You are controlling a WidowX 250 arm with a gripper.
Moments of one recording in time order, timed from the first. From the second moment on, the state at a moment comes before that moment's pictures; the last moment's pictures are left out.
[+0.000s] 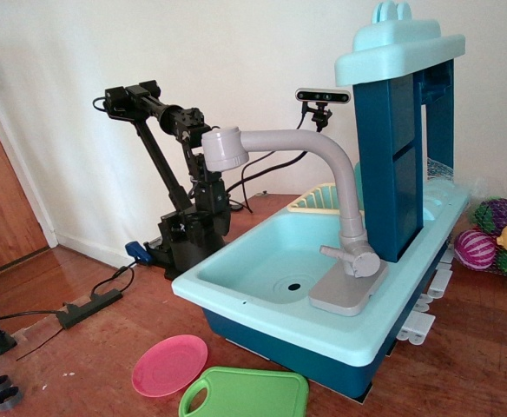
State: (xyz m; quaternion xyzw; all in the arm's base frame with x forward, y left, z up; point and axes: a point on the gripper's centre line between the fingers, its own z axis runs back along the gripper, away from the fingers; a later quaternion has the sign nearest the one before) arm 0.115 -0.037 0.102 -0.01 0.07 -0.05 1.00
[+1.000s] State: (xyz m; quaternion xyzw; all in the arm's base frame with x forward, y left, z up) arm 0.095 -0.045 0.061 -0.01 0.07 -0.06 1.00
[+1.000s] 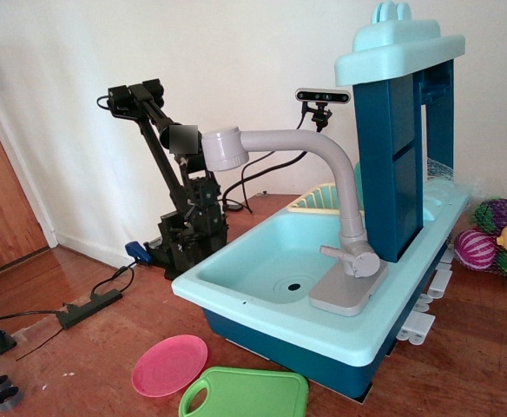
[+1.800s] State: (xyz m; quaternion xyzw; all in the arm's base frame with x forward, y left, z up) arm 0.109 -0.053 0.048 -0.02 0.01 -0.01 1.00
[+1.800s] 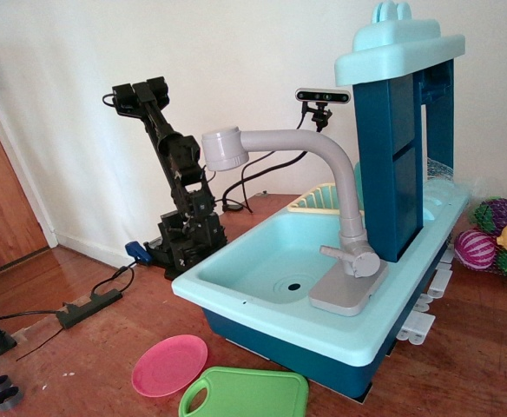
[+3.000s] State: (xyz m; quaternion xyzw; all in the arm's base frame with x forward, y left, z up) arm 0.111 -0.053 0.075 0.02 0.04 -0.02 1.00
